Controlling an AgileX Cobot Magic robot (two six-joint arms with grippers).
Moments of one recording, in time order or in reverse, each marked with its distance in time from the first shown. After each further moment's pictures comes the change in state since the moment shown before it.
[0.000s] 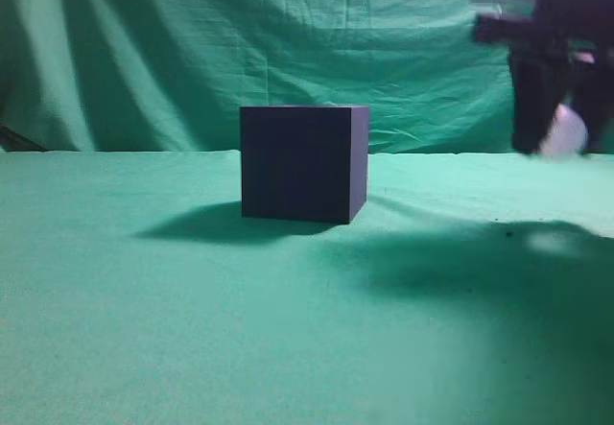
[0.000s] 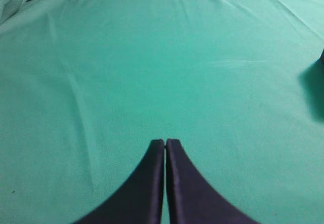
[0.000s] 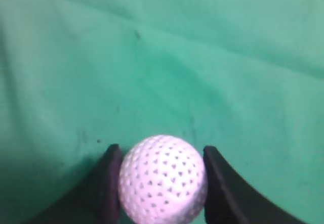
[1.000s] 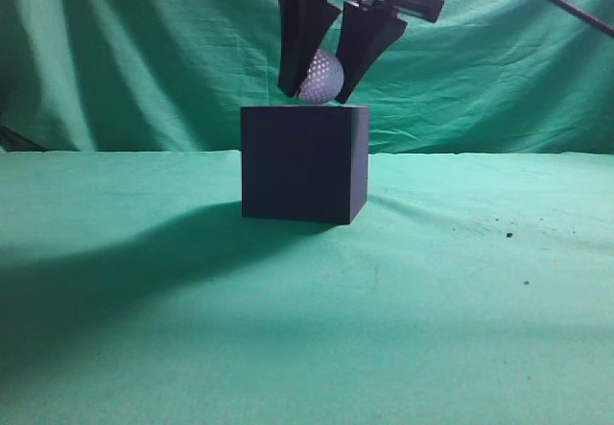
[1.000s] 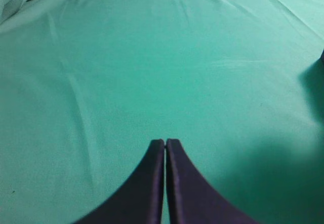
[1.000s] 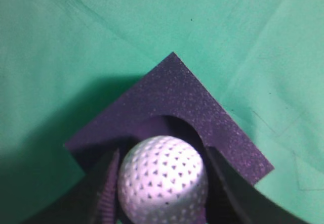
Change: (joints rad) left arm 0.000 0.000 0.000 0.000 0.000 0.000; right arm 0.320 0.132 -0.356 0.077 0.037 -0.025
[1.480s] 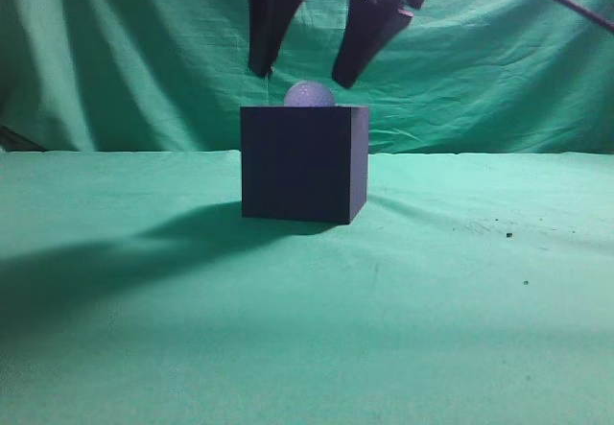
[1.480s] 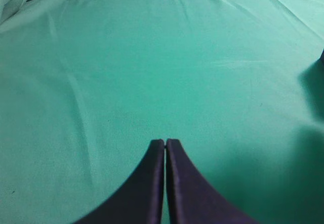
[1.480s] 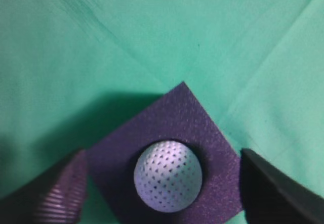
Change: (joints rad) left arm 0.000 0.000 0.000 0.000 0.000 0.000; right arm 0.000 0.014 -0.047 0.015 0.009 -0.088
